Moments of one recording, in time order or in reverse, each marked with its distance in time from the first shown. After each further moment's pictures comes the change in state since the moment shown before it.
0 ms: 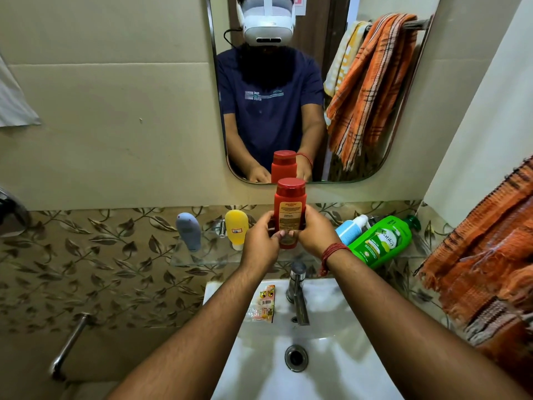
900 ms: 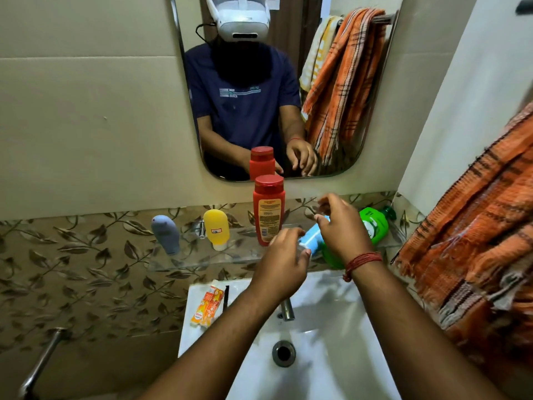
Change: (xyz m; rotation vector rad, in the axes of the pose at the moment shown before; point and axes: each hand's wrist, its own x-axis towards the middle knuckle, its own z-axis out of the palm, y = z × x) left_hand -0.055 0.029 0.035 0.298 -0.253 0.289; right_hand -0.024 0.032 -0.063 -0.305 0.354 -0.137
